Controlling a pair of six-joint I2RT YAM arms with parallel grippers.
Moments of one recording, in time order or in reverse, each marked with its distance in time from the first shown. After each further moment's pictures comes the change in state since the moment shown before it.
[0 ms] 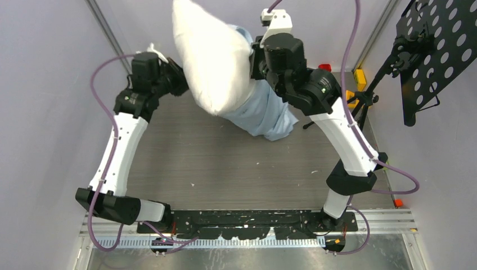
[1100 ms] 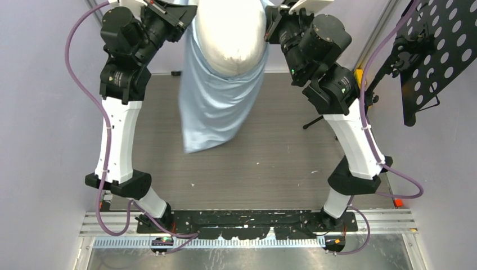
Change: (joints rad) left arm -0.073 0.264 0.800 0.126 -0.055 -0.140; right arm -0.049 -0.076 0.005 0.504 0.060 -0.225
